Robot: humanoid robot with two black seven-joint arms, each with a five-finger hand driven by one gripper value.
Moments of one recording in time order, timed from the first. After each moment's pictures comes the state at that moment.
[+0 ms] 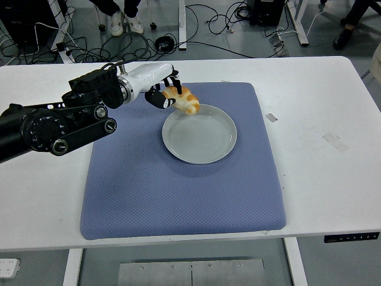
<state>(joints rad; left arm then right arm) -1.23 0.28 -0.08 -0.98 1.21 0.14 0.15 -0.07 0.00 0.04 0.17 -0.11 -0.10 0.23</state>
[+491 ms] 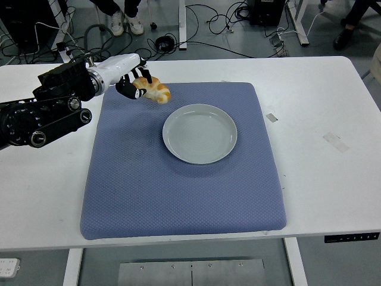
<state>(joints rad) -1.22 0.35 -0.06 -0.92 1.17 0.15 0.14 -0.07 0.00 0.04 0.17 -0.11 -0.10 0.23</state>
